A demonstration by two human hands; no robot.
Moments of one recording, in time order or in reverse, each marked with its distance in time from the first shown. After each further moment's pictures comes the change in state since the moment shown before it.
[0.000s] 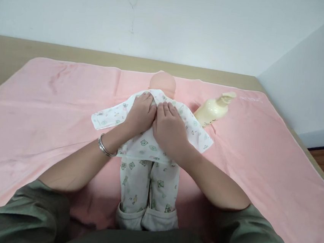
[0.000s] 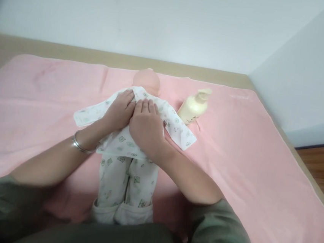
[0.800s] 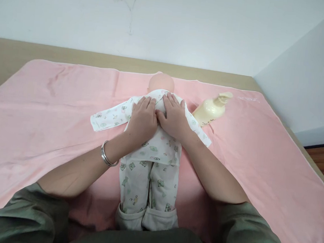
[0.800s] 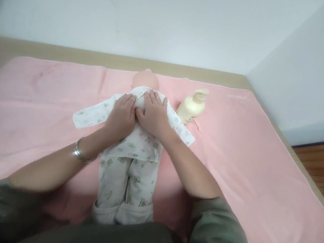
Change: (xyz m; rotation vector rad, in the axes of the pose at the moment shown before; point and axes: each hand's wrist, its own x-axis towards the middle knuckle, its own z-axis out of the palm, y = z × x) left_hand -0.024 0.022 0.003 0.010 0.033 -0.068; right_hand 0.030 0.034 0.006 0.248 -0.091 0.102
